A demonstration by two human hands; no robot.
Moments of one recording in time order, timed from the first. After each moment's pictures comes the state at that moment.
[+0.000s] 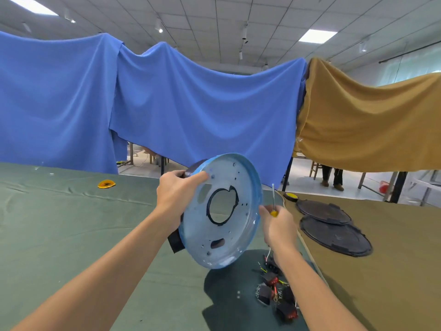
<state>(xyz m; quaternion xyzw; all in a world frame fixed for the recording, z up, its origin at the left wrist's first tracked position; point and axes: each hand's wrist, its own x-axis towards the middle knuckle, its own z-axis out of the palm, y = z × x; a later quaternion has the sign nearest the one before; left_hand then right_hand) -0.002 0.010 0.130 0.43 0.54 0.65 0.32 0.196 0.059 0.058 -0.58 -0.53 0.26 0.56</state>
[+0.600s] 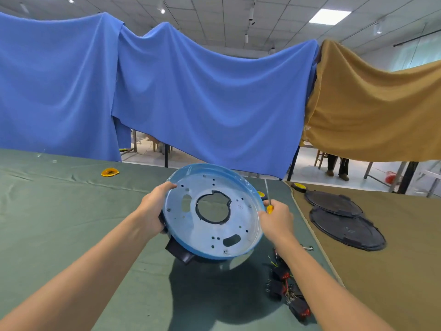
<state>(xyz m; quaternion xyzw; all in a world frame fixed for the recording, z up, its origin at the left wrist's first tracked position) -0.065 0.044 0.073 0.27 0.58 0.58 0.51 0.184 0.095 0.036 -0.62 -0.59 0.22 0.47</state>
